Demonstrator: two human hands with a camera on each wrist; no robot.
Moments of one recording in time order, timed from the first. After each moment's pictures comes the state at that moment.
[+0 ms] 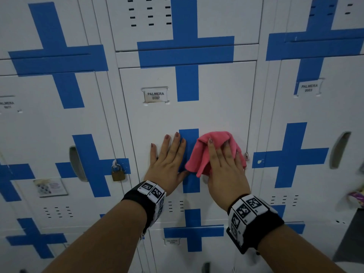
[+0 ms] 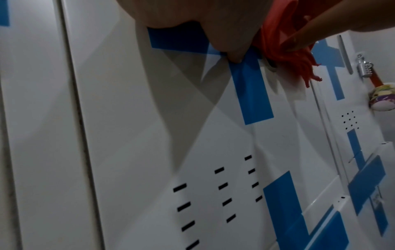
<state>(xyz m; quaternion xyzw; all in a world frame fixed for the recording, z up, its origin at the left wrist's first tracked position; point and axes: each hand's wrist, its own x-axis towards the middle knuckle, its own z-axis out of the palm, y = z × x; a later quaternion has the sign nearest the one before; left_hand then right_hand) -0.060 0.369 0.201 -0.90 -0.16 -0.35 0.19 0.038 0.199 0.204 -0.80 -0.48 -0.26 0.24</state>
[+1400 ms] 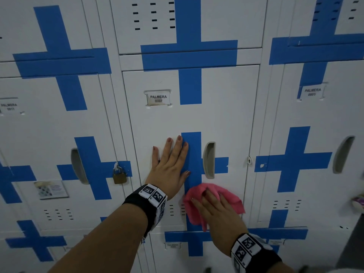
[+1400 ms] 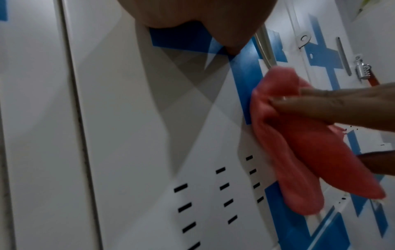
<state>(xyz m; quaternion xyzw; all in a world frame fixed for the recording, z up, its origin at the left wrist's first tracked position) -0.061 0.369 0.200 -0.90 -0.16 -0.35 0.20 0.031 0.189 0.105 -0.76 -0.62 -0.21 0.06</state>
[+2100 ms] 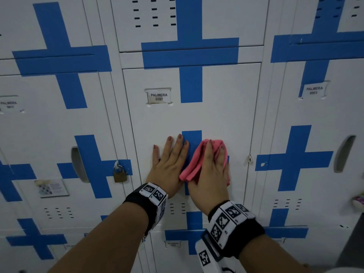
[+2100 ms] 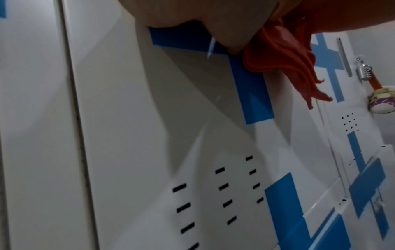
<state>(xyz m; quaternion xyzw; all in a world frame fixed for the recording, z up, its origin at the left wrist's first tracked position) -0.060 0.371 0.198 -0.90 -0.14 -0.37 0.20 -0.009 0.227 0.214 -0.79 -0.42 -0.15 0.43</state>
